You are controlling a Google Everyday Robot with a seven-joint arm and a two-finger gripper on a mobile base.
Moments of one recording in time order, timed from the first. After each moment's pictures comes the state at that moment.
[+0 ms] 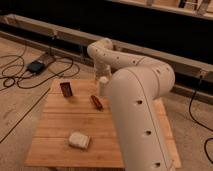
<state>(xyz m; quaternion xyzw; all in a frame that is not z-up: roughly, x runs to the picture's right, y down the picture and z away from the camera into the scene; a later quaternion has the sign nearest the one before) -0.008 -0.039 0.915 -0.21 0.21 0.64 0.71</state>
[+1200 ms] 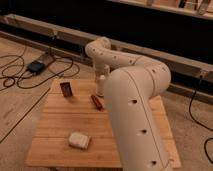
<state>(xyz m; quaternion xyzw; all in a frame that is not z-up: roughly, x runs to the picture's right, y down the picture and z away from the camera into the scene) -0.012 -0.054 0.905 -0.20 0.21 0.62 0.73</state>
